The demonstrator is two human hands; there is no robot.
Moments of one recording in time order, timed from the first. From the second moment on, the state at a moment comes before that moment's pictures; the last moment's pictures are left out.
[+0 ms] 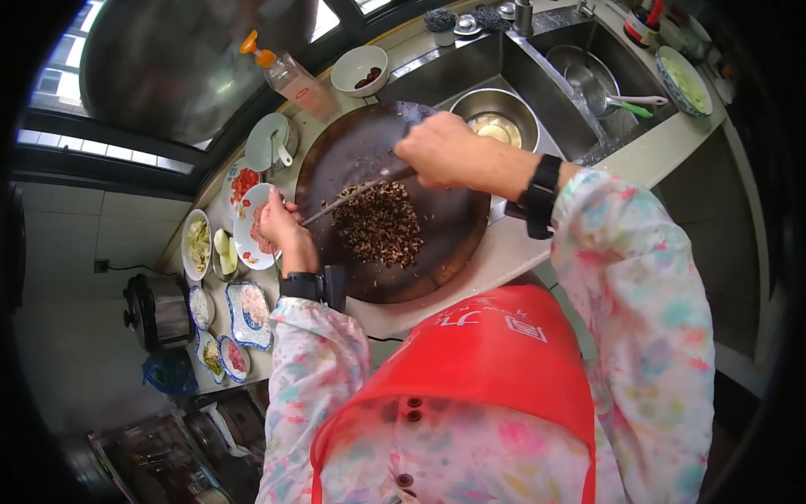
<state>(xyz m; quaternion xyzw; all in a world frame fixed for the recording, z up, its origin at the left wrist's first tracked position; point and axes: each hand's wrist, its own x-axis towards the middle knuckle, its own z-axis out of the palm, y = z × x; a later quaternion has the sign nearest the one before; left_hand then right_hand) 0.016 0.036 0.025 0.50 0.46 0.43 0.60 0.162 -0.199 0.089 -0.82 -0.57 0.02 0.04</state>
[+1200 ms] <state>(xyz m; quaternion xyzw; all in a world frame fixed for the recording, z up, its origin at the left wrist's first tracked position) -0.001 0.031 0.004 0.53 0.48 0.36 0.59 0.149 -0.209 0.087 -0.83 -0.55 0.12 0.01</state>
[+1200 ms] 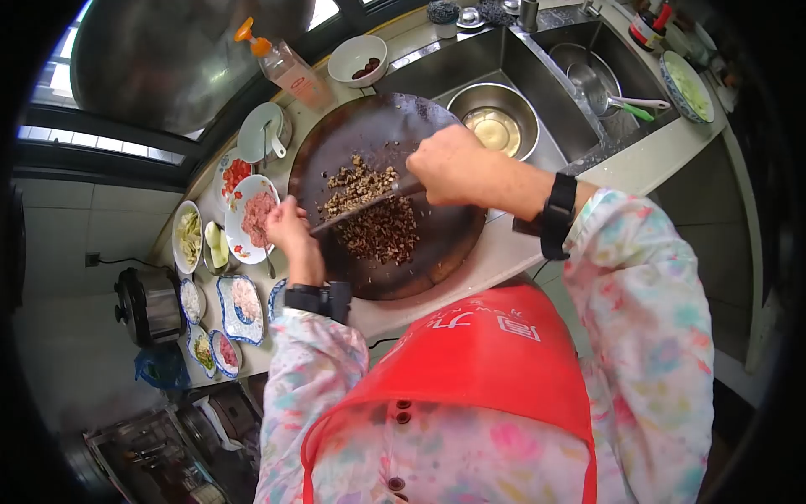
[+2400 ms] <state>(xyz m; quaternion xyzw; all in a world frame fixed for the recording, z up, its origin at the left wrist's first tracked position) -0.003 0.000 -0.002 0.56 0.48 0.43 0.52 0.147 -0.236 0.033 -0.82 -0.57 0.05 0.07</state>
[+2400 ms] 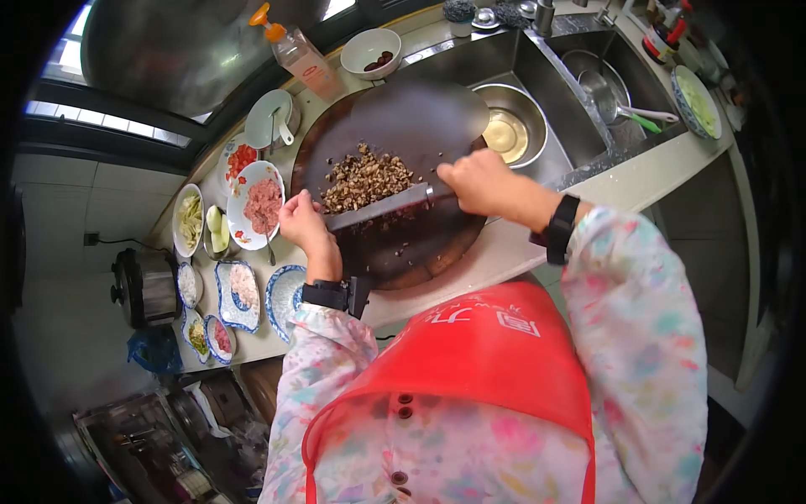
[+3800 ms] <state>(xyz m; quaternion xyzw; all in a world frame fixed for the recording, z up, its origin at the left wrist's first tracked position) 0.055 0.031 0.002 0.95 0.26 0.10 0.16 0.157 -0.253 0.049 -0.91 -0.31 0.17 0.21</state>
